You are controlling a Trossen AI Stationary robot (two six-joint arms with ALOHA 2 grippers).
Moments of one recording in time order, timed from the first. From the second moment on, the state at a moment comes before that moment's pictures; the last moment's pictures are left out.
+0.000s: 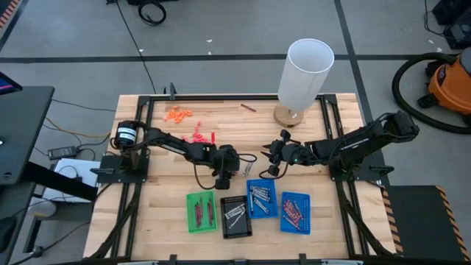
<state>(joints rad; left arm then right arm) -0.02 1.91 1.02 -0.11 0.02 0.07 0.10 1.32 0.52 0.20 0.50 0.12</state>
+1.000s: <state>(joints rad) -0.02 1.91 1.02 -0.14 0.04 0.07 0.10 1.32 0.52 0.19 0.50 0.13</state>
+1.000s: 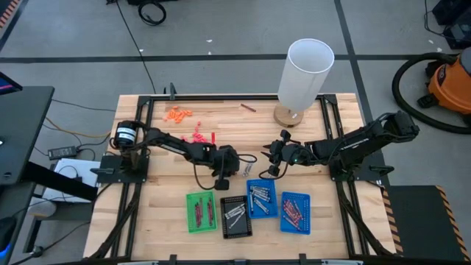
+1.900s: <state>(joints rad) -0.35 1.54 1.02 -0.21 0.07 0.17 0.10 1.32 0.52 0.18 0.50 0.13</state>
